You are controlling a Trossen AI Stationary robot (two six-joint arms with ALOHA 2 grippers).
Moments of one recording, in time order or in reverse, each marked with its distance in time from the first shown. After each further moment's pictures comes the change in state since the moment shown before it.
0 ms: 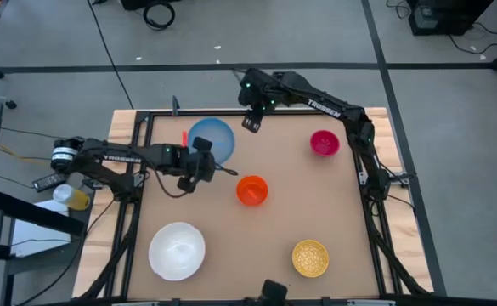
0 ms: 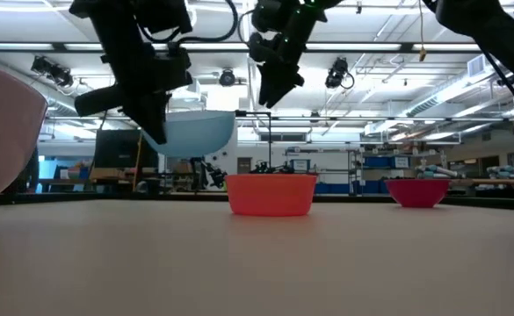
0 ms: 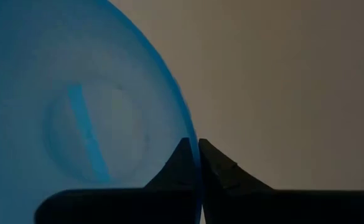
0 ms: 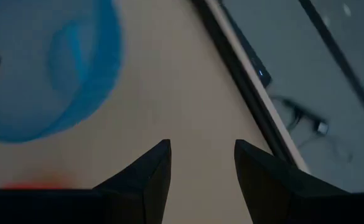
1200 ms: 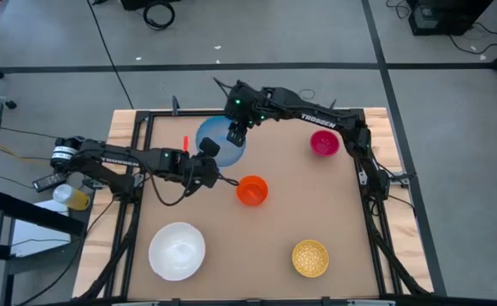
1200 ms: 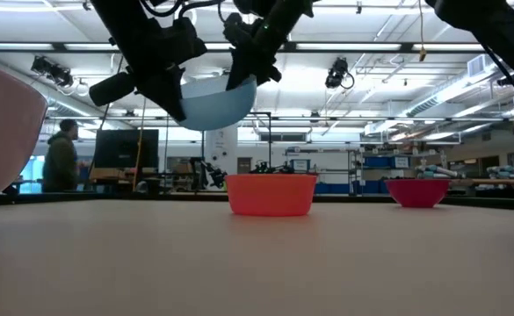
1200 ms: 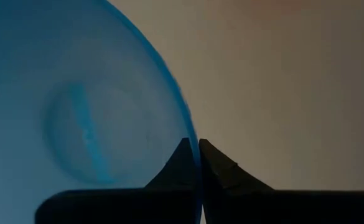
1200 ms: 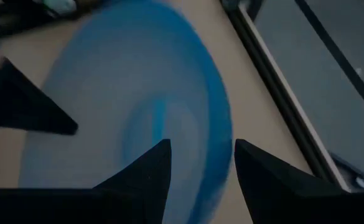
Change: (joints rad) left arm -0.092 0.000 0.056 0.073 -0.159 0.201; right arm 0.127 0.006 -0.042 0.201 -0.030 0.103
